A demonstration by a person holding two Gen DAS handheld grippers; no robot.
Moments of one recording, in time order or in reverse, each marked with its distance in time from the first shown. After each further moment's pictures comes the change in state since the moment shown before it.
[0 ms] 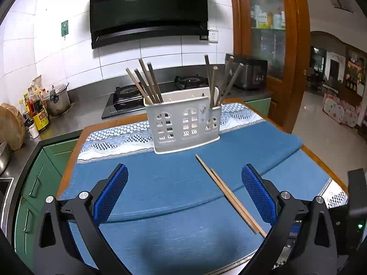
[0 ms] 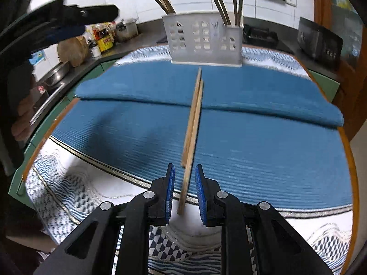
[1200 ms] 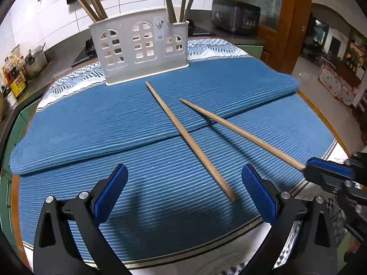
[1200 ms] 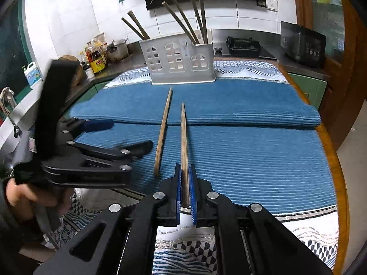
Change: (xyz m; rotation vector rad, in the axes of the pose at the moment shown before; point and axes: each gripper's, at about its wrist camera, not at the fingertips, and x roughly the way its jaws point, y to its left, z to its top) left arm 0.085 -0.078 -0.066 -0.014 0.318 -0.040; right arm -0.038 -0.056 -0.005 0.061 -0.127 0.012
